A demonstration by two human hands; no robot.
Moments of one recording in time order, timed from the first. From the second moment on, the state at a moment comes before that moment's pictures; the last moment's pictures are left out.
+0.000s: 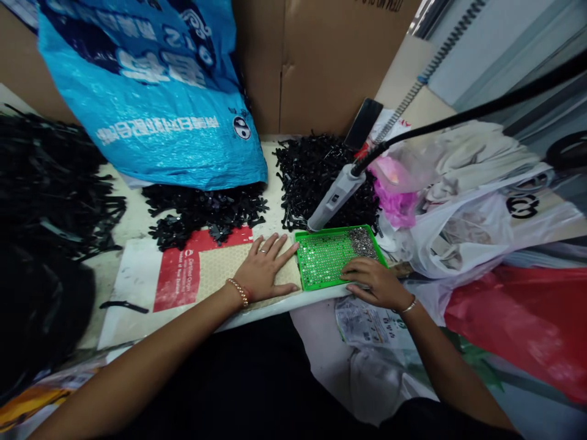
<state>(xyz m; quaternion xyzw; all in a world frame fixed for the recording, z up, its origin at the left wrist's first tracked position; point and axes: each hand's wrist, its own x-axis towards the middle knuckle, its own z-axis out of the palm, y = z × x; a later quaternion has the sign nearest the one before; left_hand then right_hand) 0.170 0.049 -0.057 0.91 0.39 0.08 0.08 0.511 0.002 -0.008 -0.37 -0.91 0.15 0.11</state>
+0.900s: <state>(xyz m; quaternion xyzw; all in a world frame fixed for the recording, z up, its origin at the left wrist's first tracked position) 0.171 0.050 -0.054 0.92 0.39 0.07 0.08 0.538 0.001 -0.011 -0.42 -0.90 0.06 0.08</state>
